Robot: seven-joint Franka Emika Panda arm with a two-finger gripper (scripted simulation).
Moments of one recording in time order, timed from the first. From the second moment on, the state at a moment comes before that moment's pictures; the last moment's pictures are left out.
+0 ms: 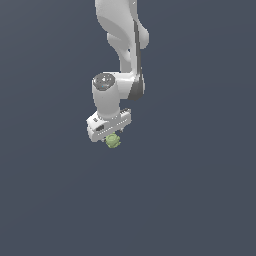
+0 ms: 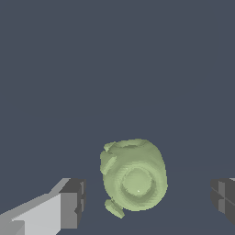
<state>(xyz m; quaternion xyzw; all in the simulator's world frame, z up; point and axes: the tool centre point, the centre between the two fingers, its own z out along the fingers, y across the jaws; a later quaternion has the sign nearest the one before) -0.055 -0.074 0.103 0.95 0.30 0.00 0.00</state>
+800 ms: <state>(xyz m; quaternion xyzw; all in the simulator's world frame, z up) -0.069 -0.081 0.090 0.93 0.36 0.00 0.00</state>
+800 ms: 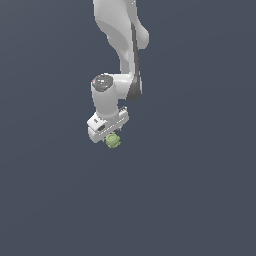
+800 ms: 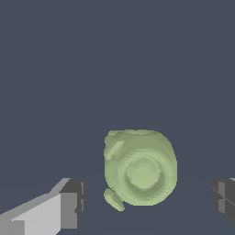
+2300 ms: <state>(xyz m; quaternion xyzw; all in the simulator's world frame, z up) -0.069 -0.080 0.042 0.93 0.36 0.00 0.00</state>
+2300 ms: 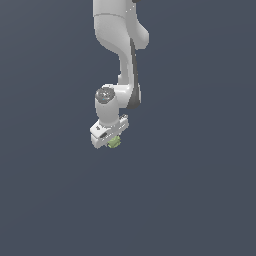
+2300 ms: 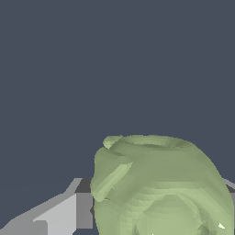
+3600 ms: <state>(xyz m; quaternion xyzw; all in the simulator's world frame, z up) -0.011 0.126 0.187 0.93 0.37 0.00 0.00</state>
